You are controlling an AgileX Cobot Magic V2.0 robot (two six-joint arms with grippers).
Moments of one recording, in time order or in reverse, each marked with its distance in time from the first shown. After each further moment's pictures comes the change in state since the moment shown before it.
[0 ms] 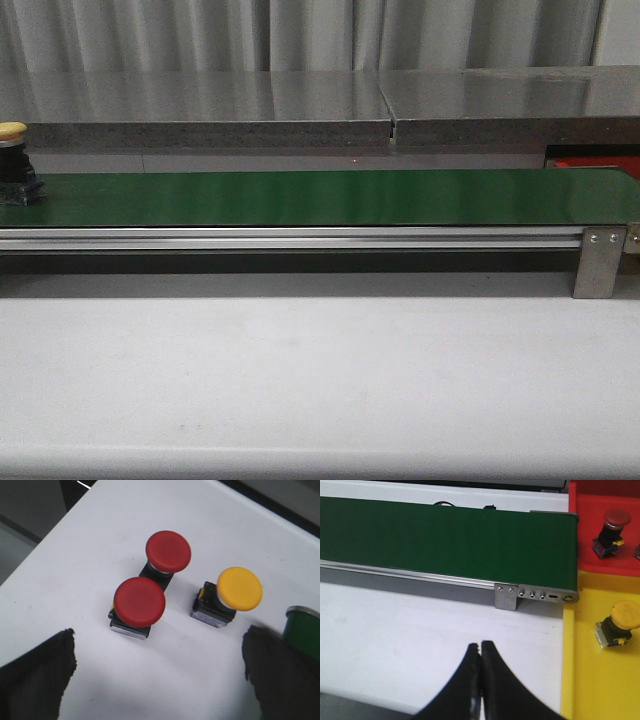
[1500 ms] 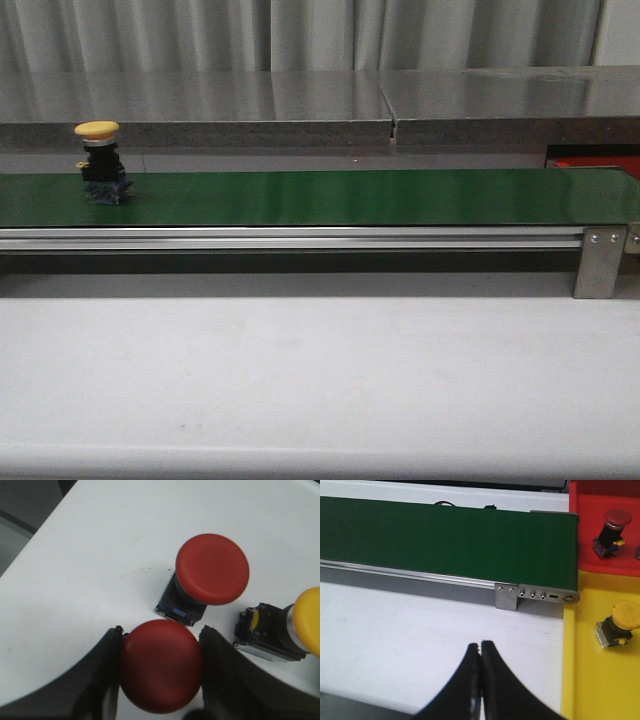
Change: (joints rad) left arm 0.000 0.251 -0.231 0.046 0.030 0.002; right arm 0.000 0.000 0.000 0.000 0.000 0.000
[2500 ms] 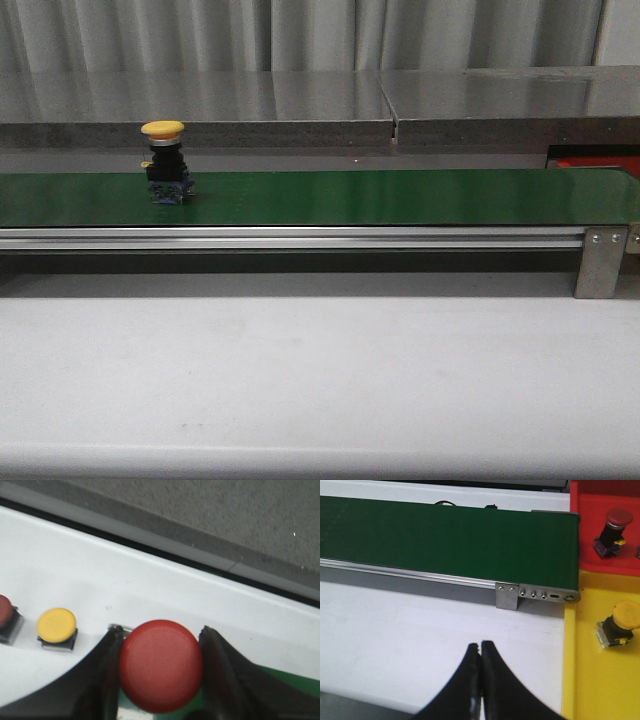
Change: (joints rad) left arm -0.182 -0.390 0.100 -0.127 0.184 0.000; right arm 0.000 0.000 0.001 0.002 0.000 0.000
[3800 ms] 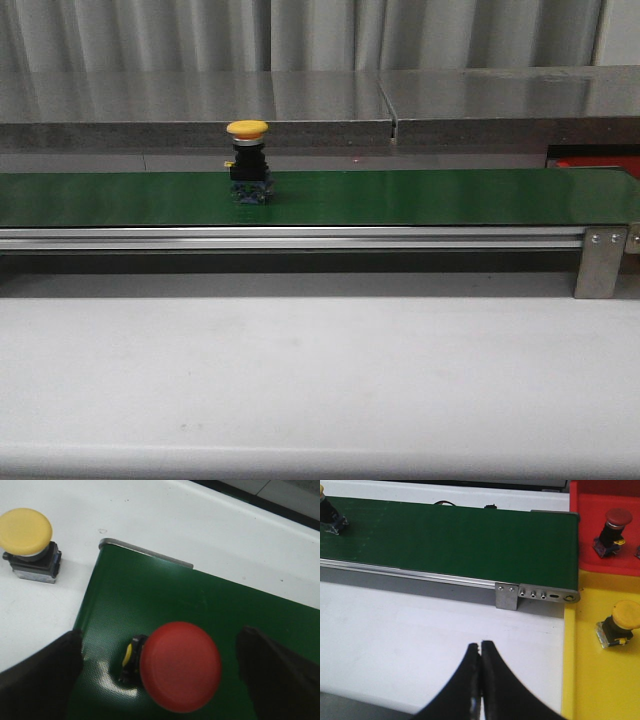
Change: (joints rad) left arm -0.053 0.010 0.254 -0.043 -0.144 0.077; right arm 0.000 0.000 0.000 0.000 0.000 0.000
